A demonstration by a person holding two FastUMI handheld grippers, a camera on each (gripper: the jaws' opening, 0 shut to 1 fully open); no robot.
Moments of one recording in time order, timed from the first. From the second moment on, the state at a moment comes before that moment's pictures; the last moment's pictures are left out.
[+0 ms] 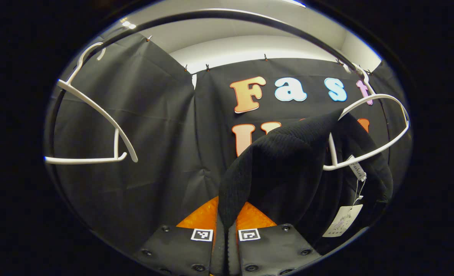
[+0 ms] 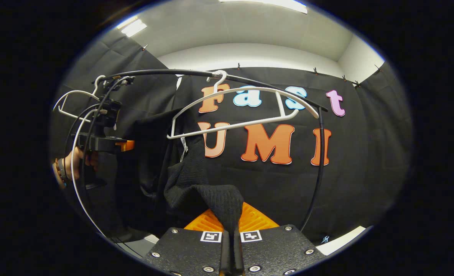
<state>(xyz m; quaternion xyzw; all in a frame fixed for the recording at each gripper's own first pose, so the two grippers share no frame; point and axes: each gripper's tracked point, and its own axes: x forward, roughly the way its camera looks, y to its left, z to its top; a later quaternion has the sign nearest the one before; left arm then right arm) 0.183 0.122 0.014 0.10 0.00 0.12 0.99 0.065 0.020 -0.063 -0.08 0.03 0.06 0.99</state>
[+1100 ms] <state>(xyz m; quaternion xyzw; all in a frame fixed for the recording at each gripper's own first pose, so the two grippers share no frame) 0.082 0.127 -0.105 0.10 0.14 0.09 0.98 0.043 0.042 -0.158 -0.04 0.15 0.10 0.98</state>
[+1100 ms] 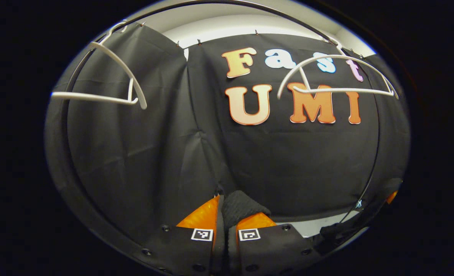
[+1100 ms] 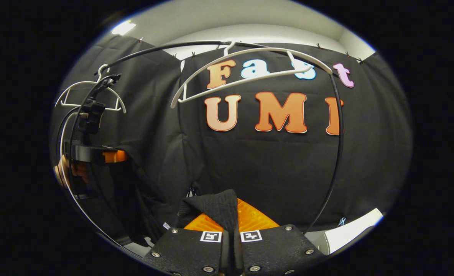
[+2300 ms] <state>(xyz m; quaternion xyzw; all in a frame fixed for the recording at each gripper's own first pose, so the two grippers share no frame) -0.021 0.142 -0.371 0.03 0.43 0.10 0.90 -0.028 0.059 -0.393 -0.02 0.48 0.11 0.87</state>
